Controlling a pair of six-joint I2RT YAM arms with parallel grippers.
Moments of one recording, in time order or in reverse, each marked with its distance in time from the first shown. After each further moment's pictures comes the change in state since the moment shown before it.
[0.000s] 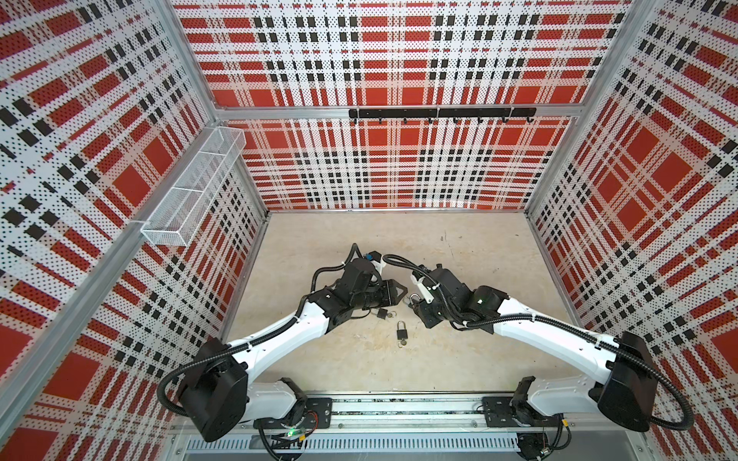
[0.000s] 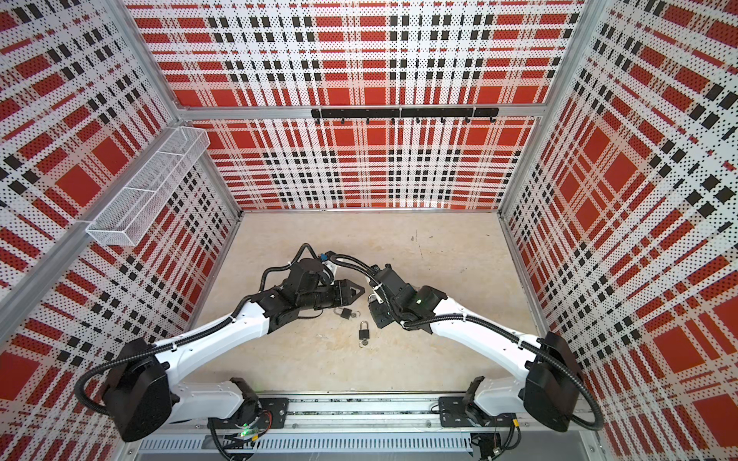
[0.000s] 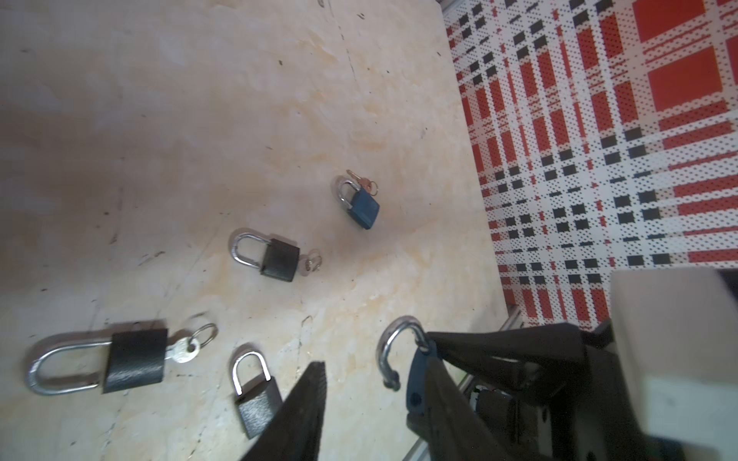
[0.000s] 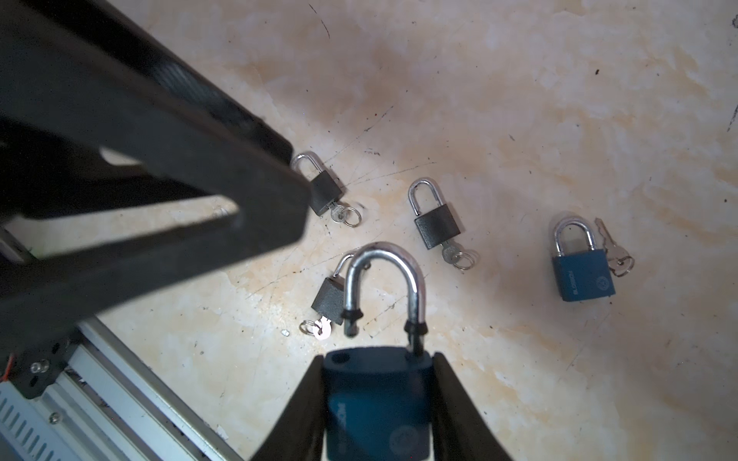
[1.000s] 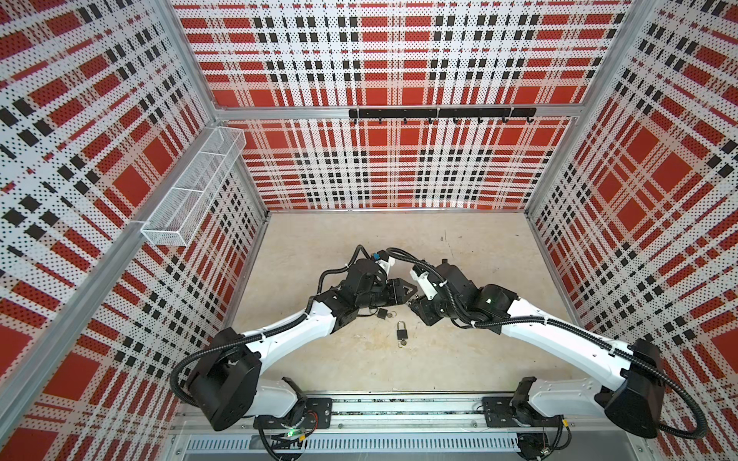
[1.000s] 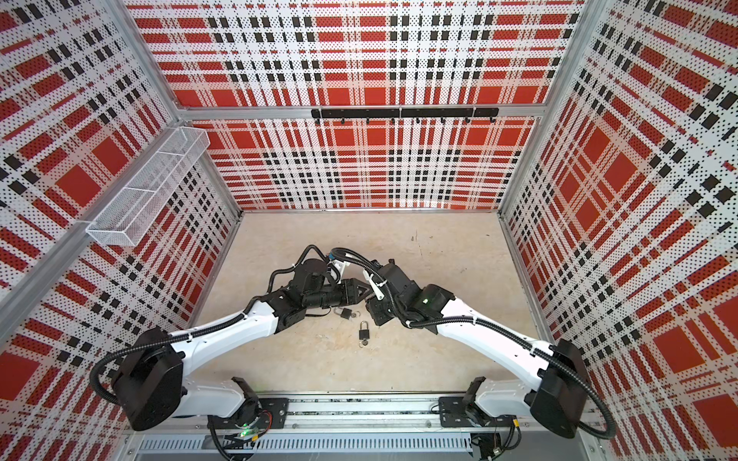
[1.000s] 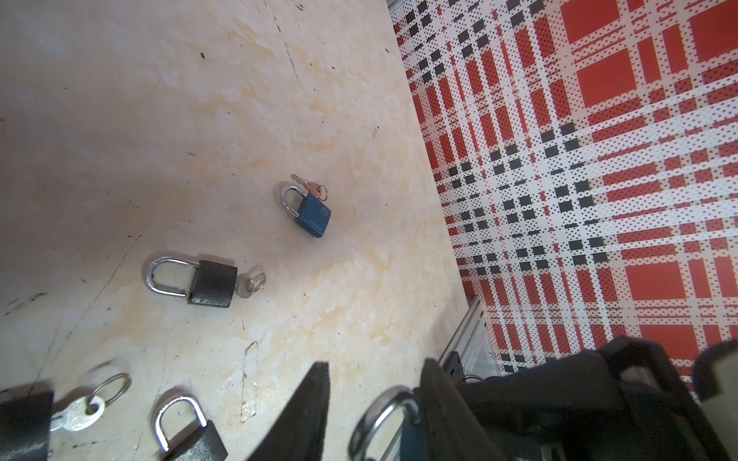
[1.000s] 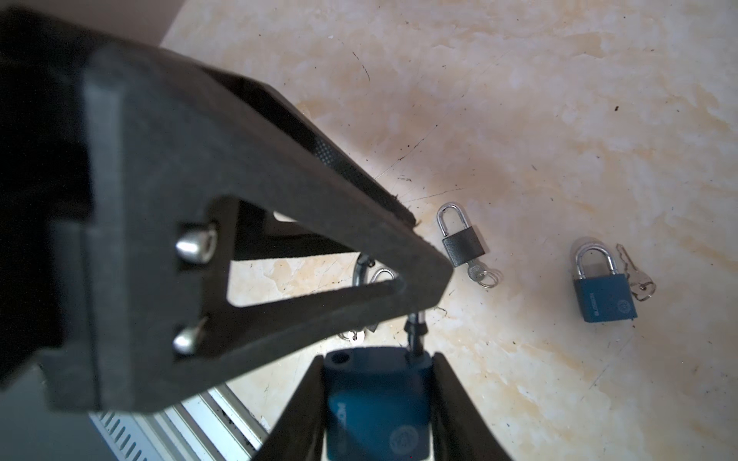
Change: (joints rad) left arm -0.011 0.058 -0.034 0.195 0.088 -0.060; right arm 0.000 -0.045 0.032 0.002 -0.062 0.009
